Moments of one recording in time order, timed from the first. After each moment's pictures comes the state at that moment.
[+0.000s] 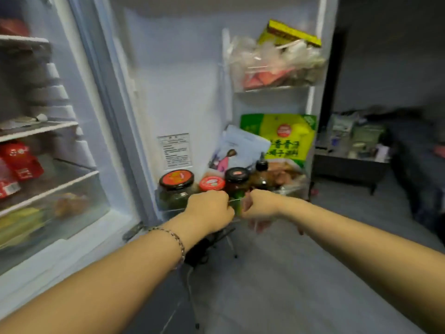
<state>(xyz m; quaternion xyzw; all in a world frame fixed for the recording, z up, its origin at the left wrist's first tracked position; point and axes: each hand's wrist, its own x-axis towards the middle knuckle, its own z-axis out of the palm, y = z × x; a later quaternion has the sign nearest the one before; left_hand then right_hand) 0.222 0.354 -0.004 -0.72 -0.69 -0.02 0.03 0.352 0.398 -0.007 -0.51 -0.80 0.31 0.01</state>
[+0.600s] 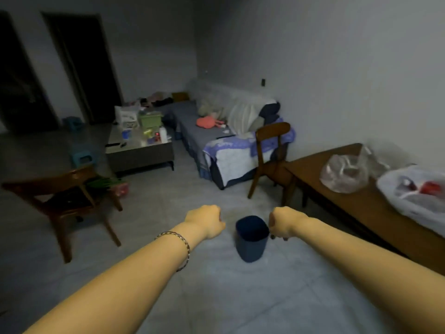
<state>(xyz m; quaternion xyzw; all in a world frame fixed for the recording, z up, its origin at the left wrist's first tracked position) 0.835 0.365 -0.097 -0.93 -0.34 0.08 -0.11 0.990 0.243 -0.108 -0.87 -0.43 0.23 0.00</state>
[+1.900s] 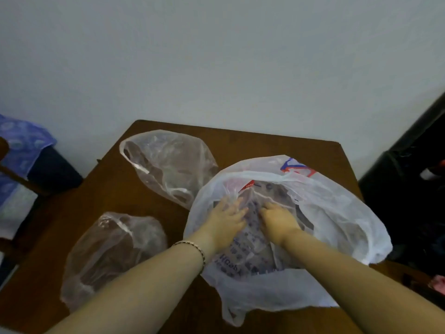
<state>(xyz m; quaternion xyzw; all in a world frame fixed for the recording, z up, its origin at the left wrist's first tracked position) 1.768 0.102 -0.262 -0.87 0.44 0.10 0.20 1.753 -0.060 -0.283 -0.98 -0.03 0.17 0.05</state>
